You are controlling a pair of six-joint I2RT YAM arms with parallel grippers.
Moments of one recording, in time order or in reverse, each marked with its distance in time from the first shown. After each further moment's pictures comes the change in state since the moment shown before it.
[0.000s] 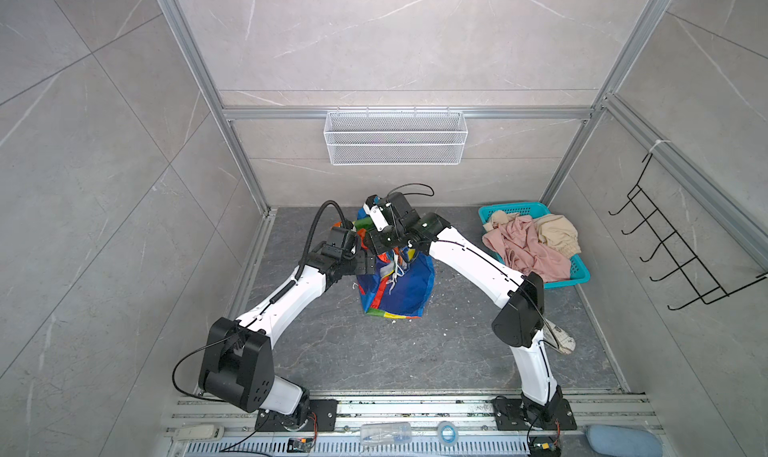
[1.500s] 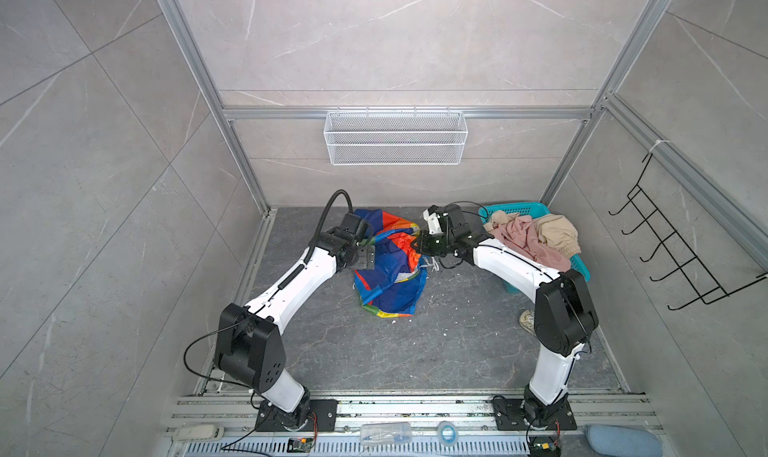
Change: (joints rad) left arm -0.077 0.146 0.305 -0.352 -0.274 0.038; right arm -0.314 -0.248 -0.652 0.438 -0.278 0.389
